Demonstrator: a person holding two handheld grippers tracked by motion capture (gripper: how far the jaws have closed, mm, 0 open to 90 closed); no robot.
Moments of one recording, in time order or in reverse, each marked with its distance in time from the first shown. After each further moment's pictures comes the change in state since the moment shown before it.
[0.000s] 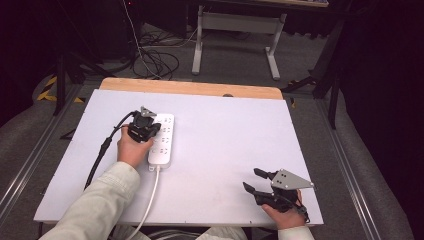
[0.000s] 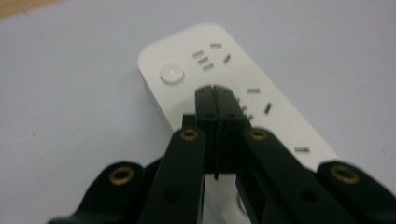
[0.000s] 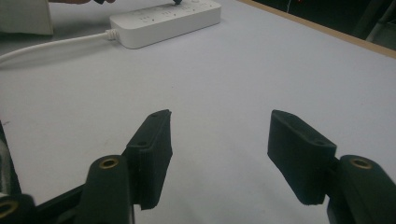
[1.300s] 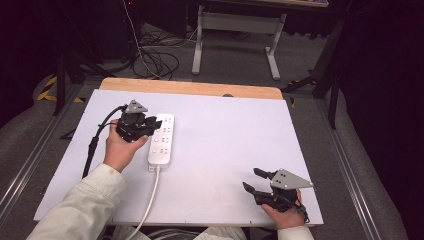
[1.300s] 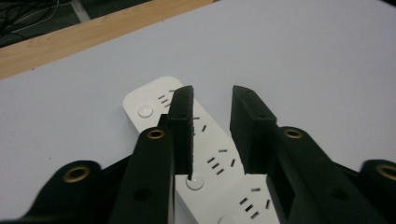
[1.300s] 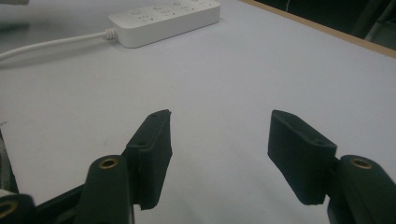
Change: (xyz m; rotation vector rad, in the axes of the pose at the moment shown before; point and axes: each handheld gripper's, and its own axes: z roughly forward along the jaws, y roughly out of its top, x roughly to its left) left arm -0.011 0.018 -0.074 -0.139 -0.106 0.050; right arm 0.000 0.001 0.001 0.007 -0.005 -0.001
